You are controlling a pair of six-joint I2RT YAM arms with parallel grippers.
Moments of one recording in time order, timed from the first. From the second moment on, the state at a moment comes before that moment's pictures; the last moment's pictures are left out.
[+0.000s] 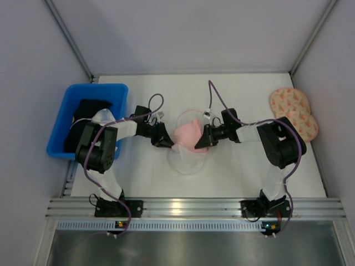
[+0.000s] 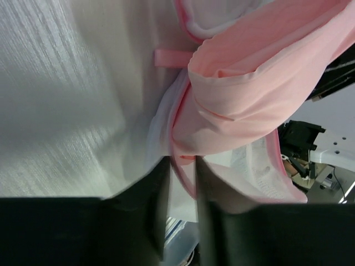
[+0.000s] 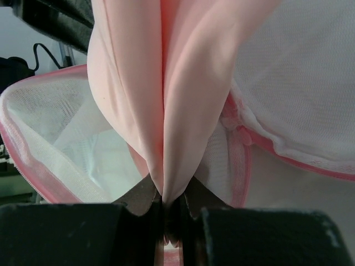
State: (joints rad) left arm -0.26 1.79 0.94 -0.27 0.86 -0.54; right arm 0.41 1.87 0.84 0.21 -0.95 0.30
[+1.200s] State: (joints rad) left arm -0.28 1.85 1.00 0.13 0.82 -0.70; right arm 0.56 2.04 1.16 -0.68 -1.14 -0.25
